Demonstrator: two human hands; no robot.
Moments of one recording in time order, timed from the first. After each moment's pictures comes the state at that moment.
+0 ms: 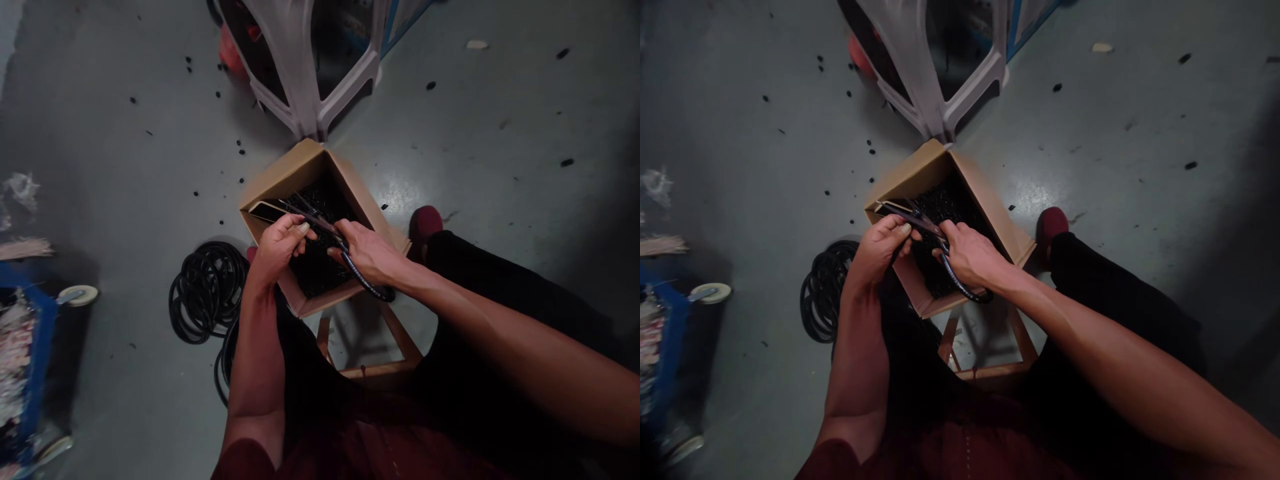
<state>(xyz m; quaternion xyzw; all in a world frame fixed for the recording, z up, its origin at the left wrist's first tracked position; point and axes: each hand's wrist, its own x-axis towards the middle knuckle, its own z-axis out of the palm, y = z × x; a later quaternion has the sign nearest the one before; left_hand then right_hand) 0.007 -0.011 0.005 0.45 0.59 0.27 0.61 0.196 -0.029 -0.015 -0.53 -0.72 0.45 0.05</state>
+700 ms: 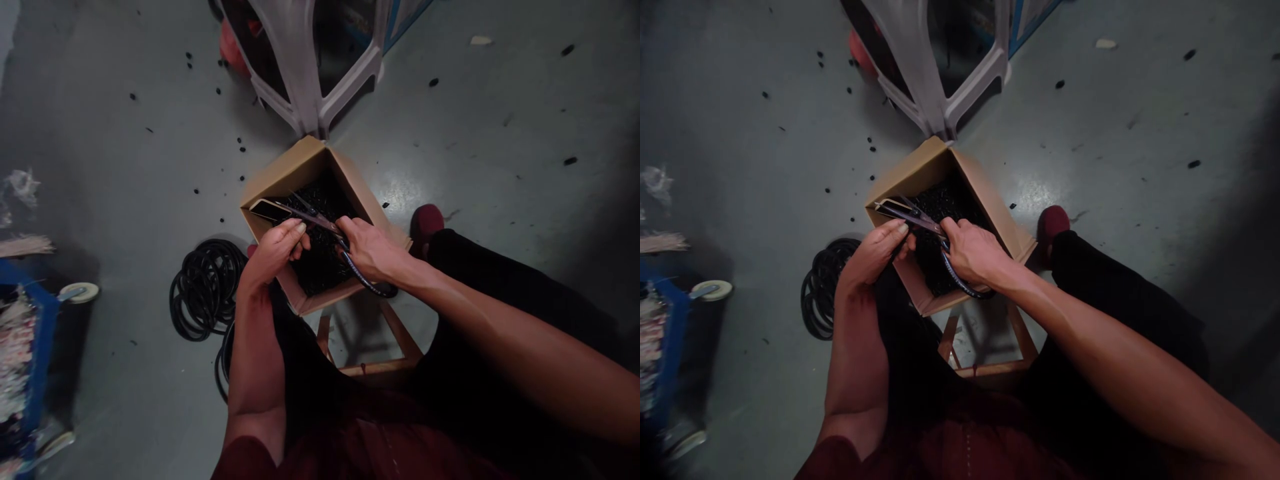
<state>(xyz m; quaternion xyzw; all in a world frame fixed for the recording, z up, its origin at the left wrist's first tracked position) -0.004 -0.011 0.015 0.53 0.57 0.16 0.61 0.194 -0.028 -0.007 -0.55 -0.73 0.41 0.01</state>
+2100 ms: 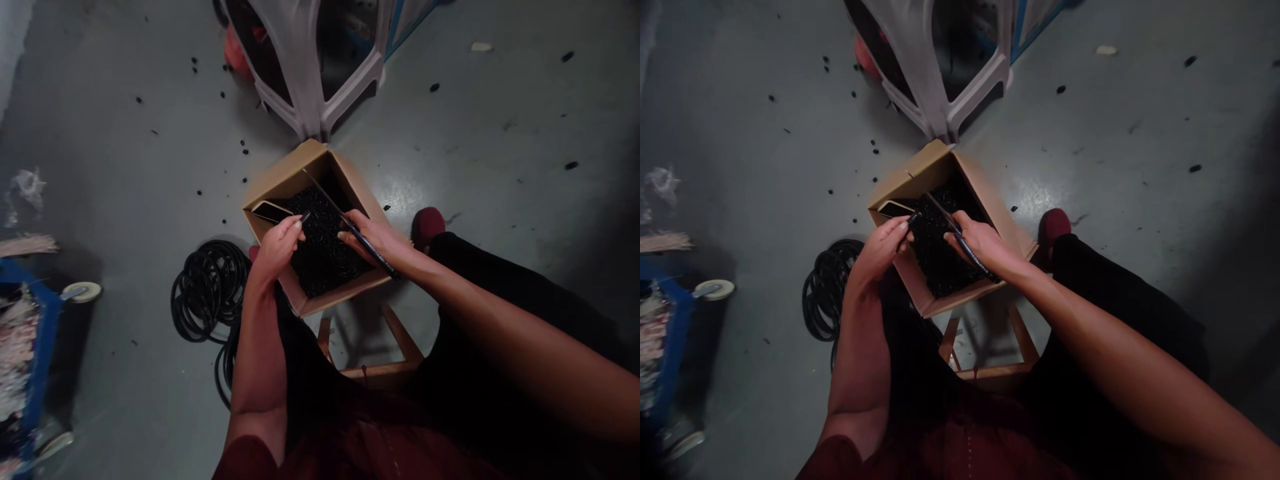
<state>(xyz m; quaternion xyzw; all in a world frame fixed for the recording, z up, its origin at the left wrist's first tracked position) -0.007 -0.009 0.002 0.54 0.65 0.17 0.50 0.203 -0.016 -0.027 -0.57 -0.67 0.47 0.06</state>
